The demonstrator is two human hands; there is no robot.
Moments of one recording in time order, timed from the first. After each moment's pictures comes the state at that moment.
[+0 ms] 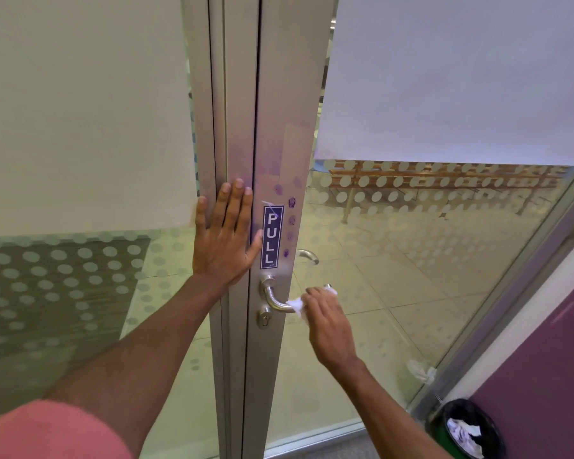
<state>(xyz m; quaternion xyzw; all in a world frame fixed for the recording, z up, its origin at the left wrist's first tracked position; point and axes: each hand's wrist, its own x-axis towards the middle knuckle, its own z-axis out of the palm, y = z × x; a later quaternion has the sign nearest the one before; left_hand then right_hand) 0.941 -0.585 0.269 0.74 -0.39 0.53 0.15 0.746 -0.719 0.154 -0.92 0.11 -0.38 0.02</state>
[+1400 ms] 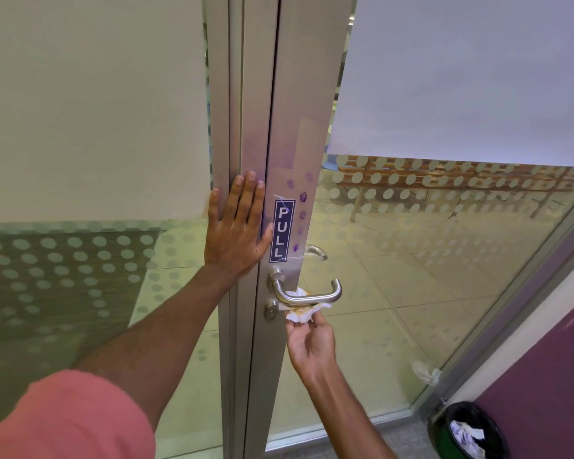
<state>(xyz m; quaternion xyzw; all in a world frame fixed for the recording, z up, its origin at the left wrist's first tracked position) 0.942 -0.587 0.269 0.72 -0.39 0.55 0.16 0.768 -0.646 0.184 -0.05 0.19 -0.28 0.94</state>
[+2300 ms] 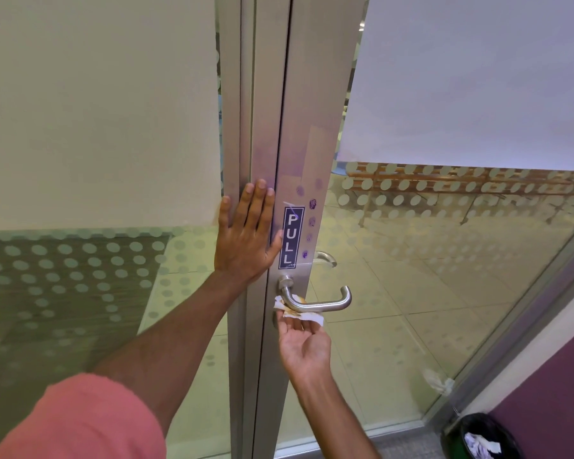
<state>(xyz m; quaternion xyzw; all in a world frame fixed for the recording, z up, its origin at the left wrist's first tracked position) 0.943 -0.587 0.268 0.72 -0.39 0.55 0.16 0.784 -0.627 0.192 0.04 0.21 -0.28 0.94</state>
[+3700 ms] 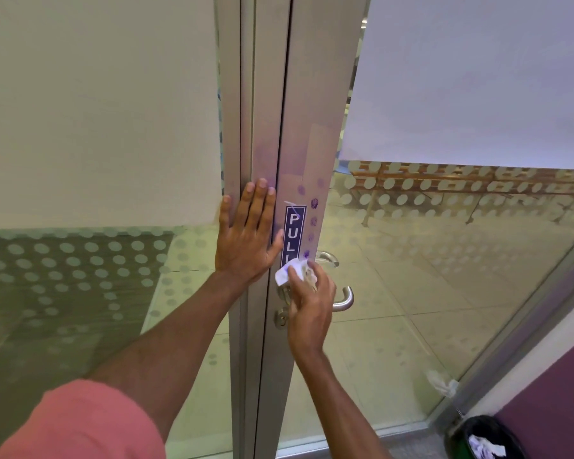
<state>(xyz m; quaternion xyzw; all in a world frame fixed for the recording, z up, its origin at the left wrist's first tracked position) 0.943 -0.588 0.268 0.73 -0.39 0.54 0.16 0.801 -0.649 0.194 -0.83 0.24 -0.44 0.26</state>
